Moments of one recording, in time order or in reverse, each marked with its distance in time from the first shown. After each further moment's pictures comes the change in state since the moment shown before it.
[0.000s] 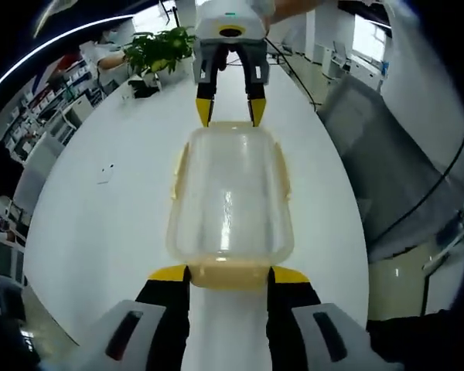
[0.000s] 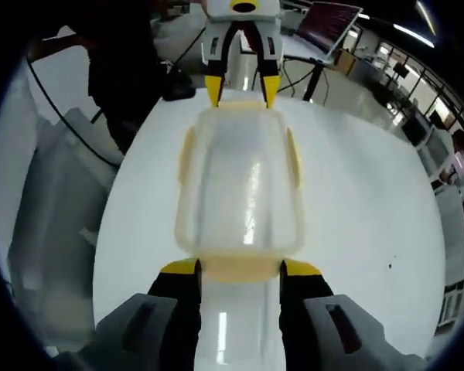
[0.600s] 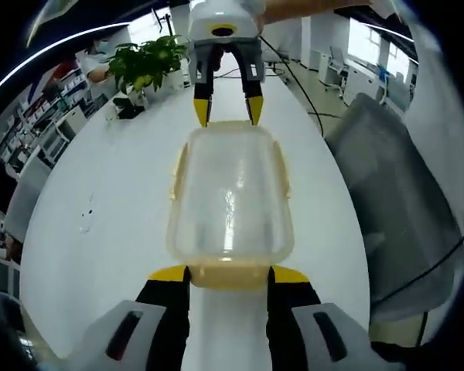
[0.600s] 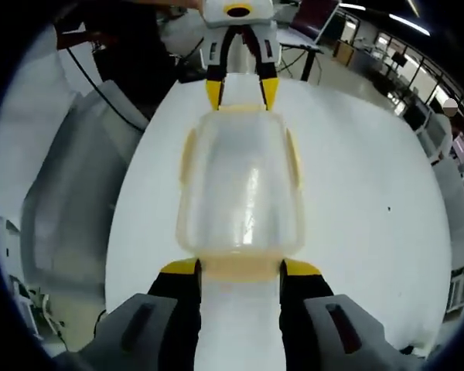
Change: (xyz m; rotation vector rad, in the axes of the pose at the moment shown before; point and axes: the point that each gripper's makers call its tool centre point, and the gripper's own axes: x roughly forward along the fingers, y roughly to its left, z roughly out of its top) left arm 0.074 -0.011 0.093 0.021 -0.047 -0.021; right arm -0.054 0.022 -0.103 0.046 0.034 0.033
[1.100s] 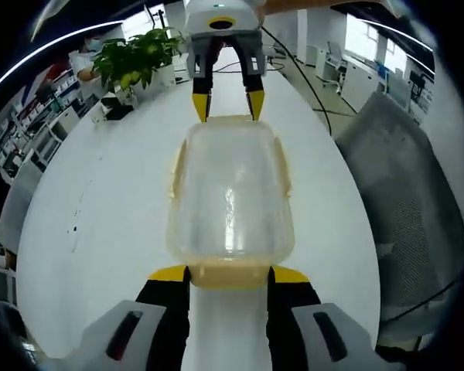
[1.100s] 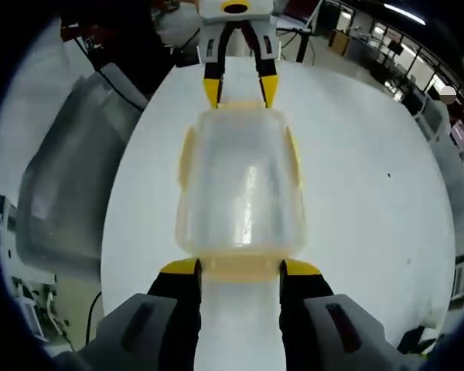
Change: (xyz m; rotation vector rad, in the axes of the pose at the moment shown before) left arm 0.046 0.004 0.019 0.013 0.029 -0.021; right arm 0.001 -0.004 -0.048 0.030 0.045 0.001
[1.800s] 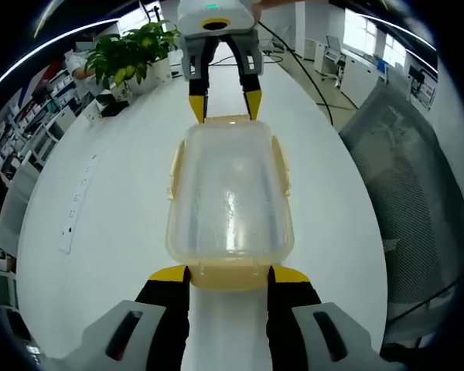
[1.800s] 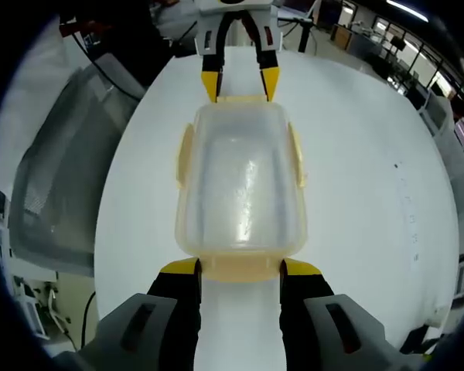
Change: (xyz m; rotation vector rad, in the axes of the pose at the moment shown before) left arm 0.013 -0.001 -0.006 0.019 0.031 -0.002; right arm 0.015 -0.003 -0.010 0.004 0.021 0.013
